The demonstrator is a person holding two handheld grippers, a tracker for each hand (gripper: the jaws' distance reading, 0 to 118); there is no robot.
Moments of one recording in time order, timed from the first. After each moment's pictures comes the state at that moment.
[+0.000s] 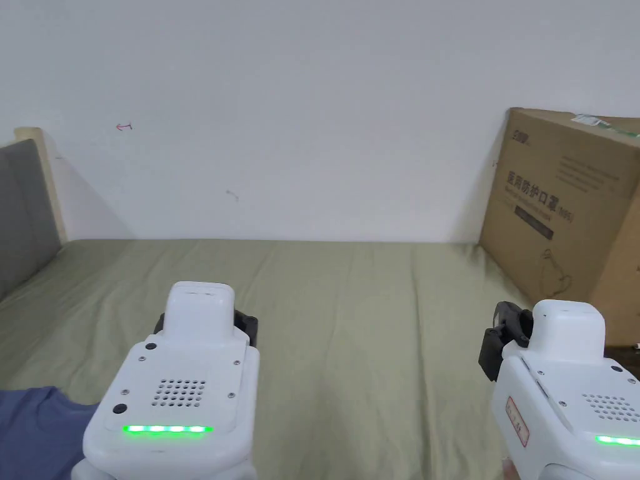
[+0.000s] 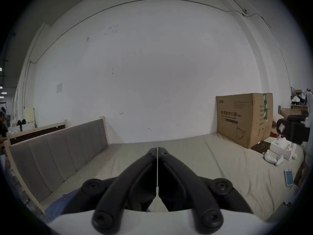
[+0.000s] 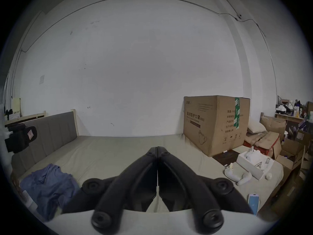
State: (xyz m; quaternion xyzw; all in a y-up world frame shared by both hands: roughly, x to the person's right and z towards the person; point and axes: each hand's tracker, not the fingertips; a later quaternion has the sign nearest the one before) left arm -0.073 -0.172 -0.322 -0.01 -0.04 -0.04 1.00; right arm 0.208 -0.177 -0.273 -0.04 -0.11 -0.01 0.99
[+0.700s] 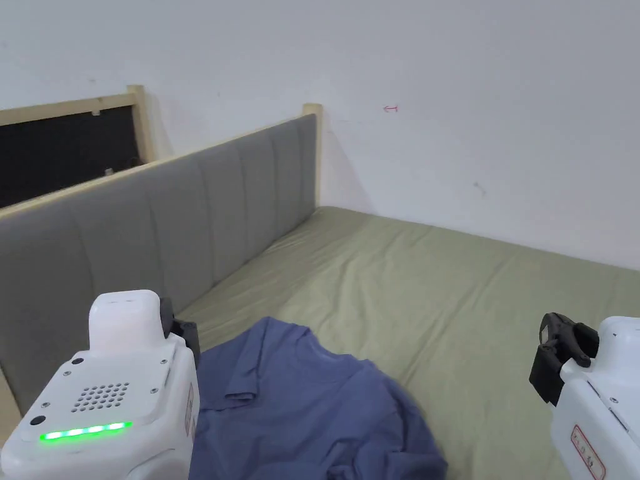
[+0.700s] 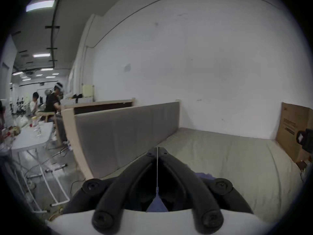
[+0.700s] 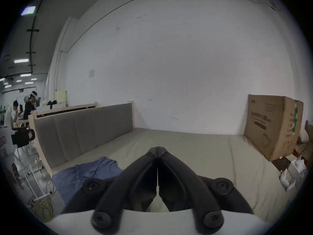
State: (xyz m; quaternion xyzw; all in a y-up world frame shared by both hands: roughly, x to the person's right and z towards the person) left arm -0.344 -0.200 -0.227 -0.06 0.26 0.03 0.96; right arm -0.002 -0.194 -0.330 -0.06 0.15 0.01 0.99
